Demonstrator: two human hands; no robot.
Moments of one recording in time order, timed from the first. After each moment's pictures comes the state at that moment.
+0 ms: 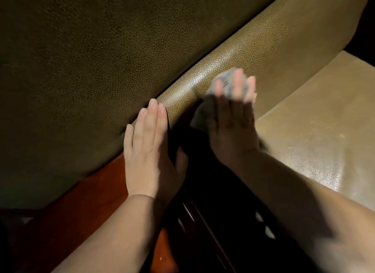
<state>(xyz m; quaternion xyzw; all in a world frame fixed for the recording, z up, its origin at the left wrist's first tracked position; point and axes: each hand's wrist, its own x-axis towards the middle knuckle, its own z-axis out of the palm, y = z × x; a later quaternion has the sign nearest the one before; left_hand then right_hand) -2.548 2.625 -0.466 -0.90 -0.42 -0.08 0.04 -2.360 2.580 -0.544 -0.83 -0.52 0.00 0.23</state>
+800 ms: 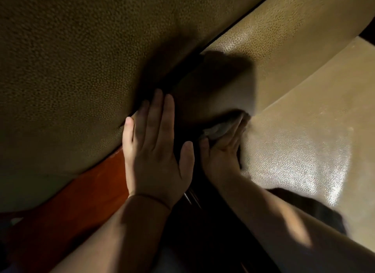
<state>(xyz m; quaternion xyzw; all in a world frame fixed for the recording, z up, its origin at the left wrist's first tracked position) -2.546 2.628 -0.461 -0.90 -0.41 -0.14 -0.04 -2.442 2.557 -0.599 -0.84 -0.28 0.23 0.41</state>
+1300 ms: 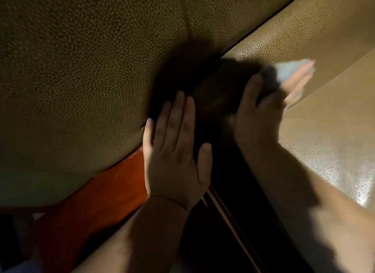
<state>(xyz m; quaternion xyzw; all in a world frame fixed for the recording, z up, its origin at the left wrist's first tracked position) -2.548 2.630 -0.463 -0.90 -0.40 -0.13 -0.05 -2.376 2.623 -0.518 -0.82 -0.12 0.10 0.55</state>
